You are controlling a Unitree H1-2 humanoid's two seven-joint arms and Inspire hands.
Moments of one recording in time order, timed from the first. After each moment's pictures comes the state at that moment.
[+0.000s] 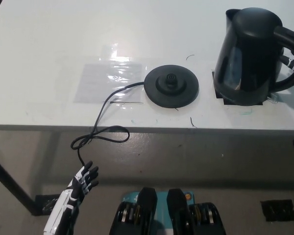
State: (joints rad) left_arm 0.13 0.14 -0.05 -0.12 -0.08 -0.15 -0.16; right_arm -0.75 -0.37 -0.25 0.71 0.44 0.03 0.28
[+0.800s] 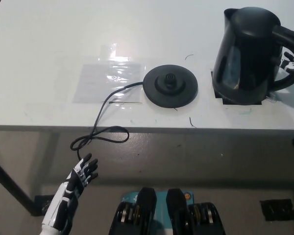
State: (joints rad) left_arm 0.10 0.15 -0.04 -0.12 -0.10 -0.15 -0.17; right_arm -0.80 -0.37 -0.21 0.80 0.33 0.01 0.23
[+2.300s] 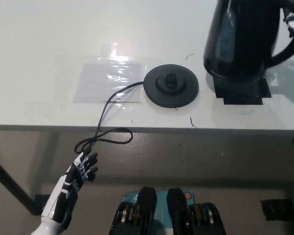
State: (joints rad) left_arm 0.06 0.17 -0.04 -0.12 -0.11 -0.11 -0.17; right_arm -0.79 -0.23 -0.27 0.28 0.22 0.10 0.02
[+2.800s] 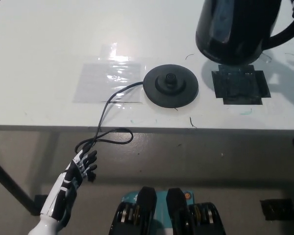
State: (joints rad) left_arm 0.04 0.17 -0.04 -0.12 -0.11 -0.11 -0.17; right_arm -0.82 -0.20 -0.26 0.22 0.21 0.14 -0.01
